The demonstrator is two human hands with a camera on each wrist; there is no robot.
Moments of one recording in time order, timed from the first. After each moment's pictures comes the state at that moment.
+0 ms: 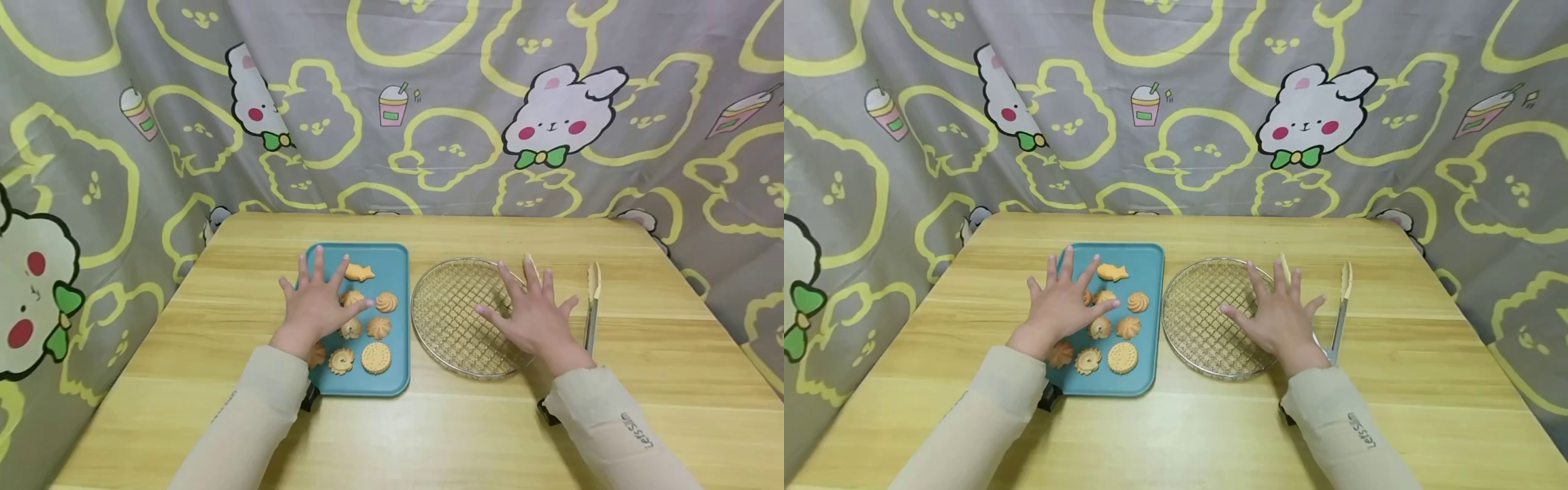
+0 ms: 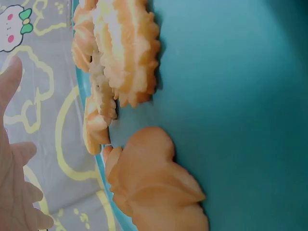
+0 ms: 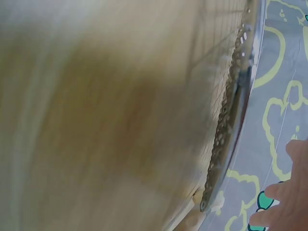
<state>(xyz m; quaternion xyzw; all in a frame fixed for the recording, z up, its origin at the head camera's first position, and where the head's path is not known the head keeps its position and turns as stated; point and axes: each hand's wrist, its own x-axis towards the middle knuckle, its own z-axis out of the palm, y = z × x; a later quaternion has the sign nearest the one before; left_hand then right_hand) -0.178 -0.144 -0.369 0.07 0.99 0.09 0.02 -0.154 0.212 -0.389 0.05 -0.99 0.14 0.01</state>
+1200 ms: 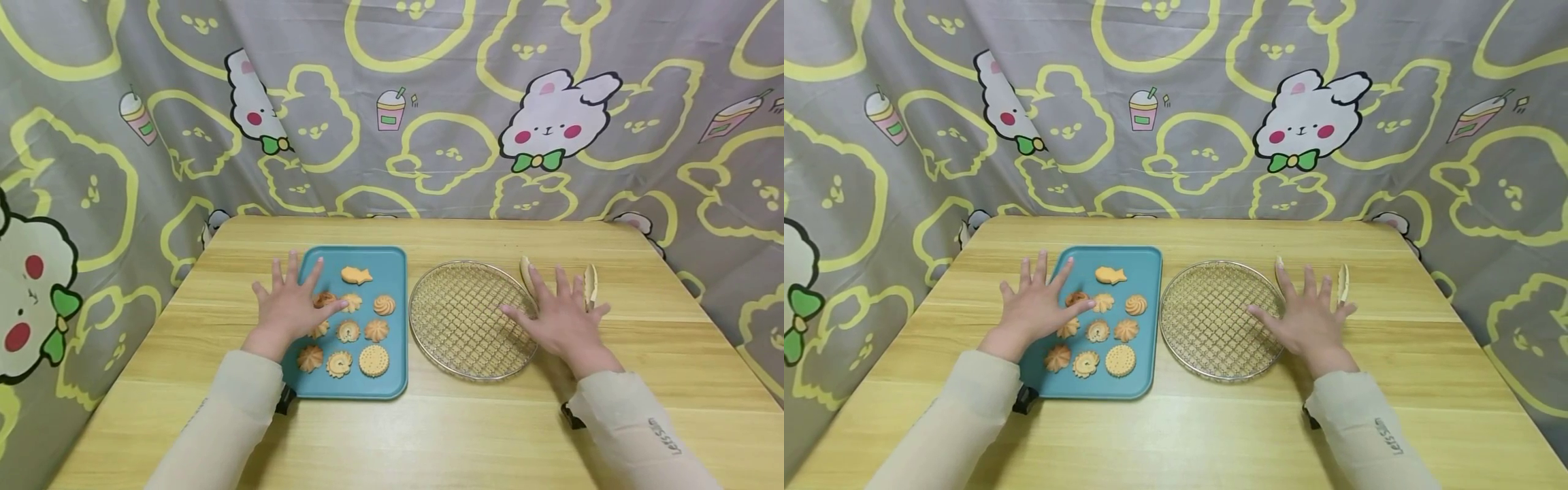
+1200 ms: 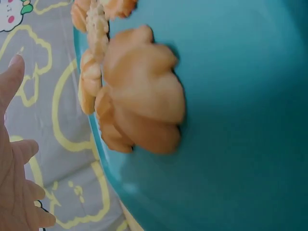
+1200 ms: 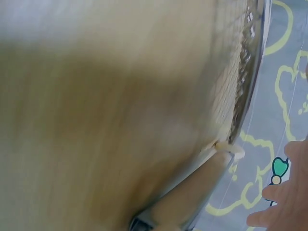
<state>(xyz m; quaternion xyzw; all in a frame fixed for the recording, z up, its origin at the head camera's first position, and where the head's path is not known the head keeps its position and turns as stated) -0.178 -0.178 -0.367 0.06 1.00 0.08 0.02 -0.151 0.254 -0.388 0.01 -0.99 0.13 0.01</state>
